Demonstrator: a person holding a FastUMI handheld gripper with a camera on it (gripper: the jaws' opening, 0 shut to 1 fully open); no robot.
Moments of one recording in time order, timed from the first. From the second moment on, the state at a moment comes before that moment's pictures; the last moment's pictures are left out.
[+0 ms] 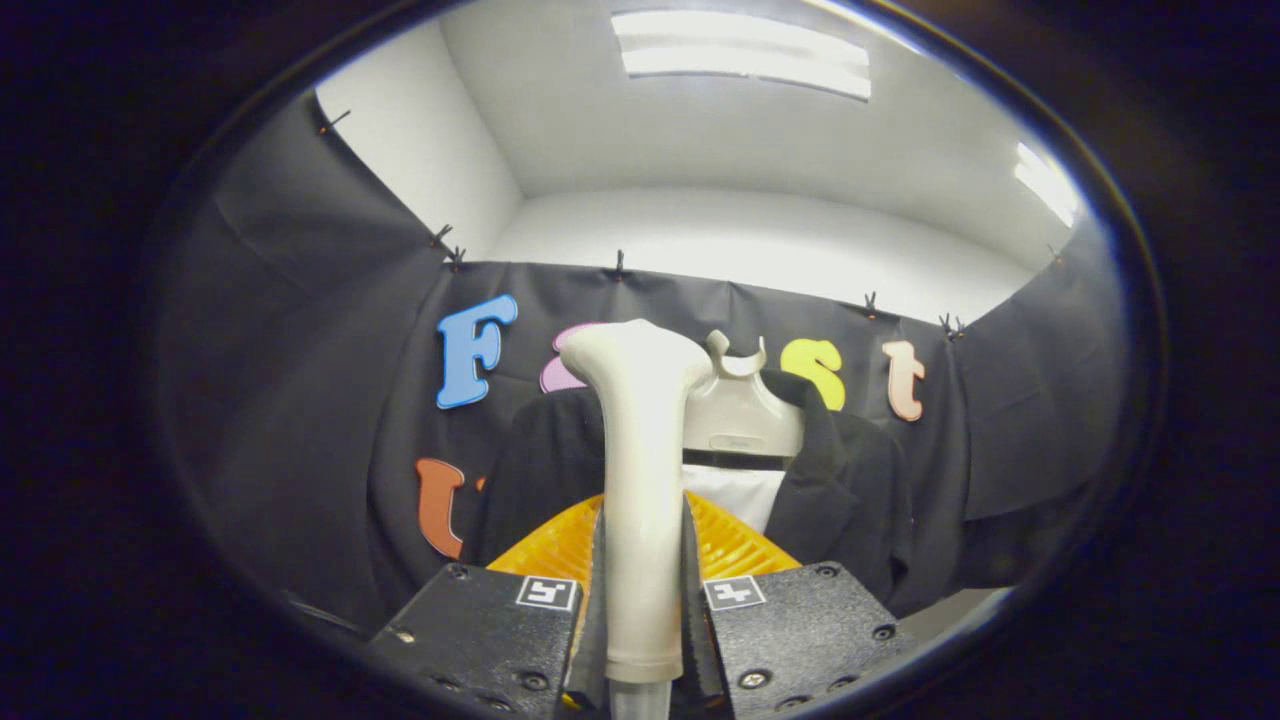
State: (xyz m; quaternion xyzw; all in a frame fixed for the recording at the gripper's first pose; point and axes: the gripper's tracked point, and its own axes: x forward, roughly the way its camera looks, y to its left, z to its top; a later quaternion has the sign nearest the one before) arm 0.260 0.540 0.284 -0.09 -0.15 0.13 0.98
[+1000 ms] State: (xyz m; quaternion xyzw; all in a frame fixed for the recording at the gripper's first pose) arm 0.228 0.508 0.161 -0.14 -0.04 0.15 0.98
